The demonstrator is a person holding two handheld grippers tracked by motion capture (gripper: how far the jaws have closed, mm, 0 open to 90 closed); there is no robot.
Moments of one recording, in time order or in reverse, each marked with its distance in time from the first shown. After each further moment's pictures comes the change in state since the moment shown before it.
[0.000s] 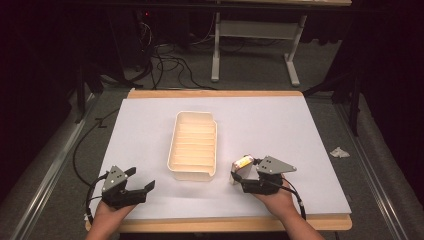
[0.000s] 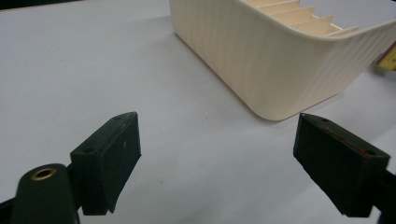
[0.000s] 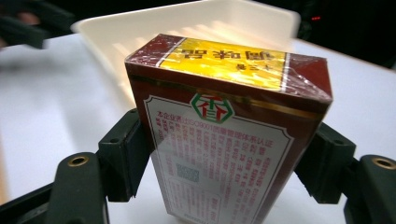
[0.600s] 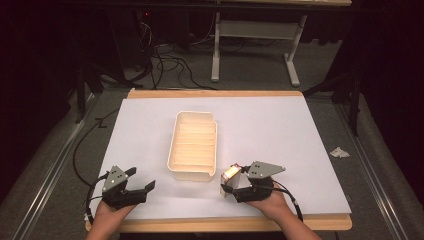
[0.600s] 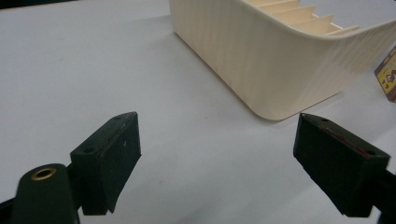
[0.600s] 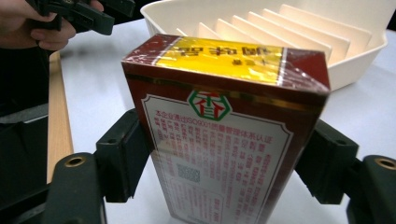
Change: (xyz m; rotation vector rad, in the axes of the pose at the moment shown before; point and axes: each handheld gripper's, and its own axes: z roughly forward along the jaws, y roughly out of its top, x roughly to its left) left arm 0.000 -0.001 0.000 0.001 0.001 0.003; right arm 0.017 -0.003 0.015 0.047 0.221 -0.018
